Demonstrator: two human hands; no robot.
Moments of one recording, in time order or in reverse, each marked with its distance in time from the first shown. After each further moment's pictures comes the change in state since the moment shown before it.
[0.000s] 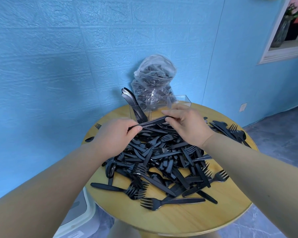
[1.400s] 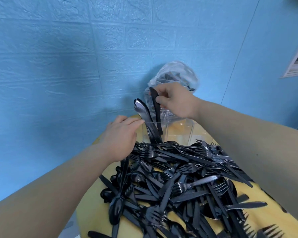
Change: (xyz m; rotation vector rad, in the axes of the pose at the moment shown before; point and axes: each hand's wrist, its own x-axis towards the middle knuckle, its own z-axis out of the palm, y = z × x) left_hand 0.072 -0.089 0.032 0.210 -0.028 -0.072; right_hand 0.170 0.010 0.038 0.145 -0.239 0.061
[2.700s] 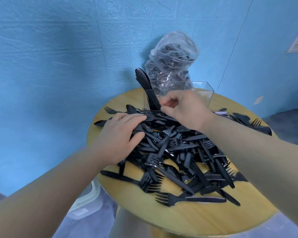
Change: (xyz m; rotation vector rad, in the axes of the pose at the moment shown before) left_hand -0.111 0.040 -0.009 -0.169 -0.040 -0.002; right_hand -0.126 -0.019 0.035 -0.014 0.078 0.098
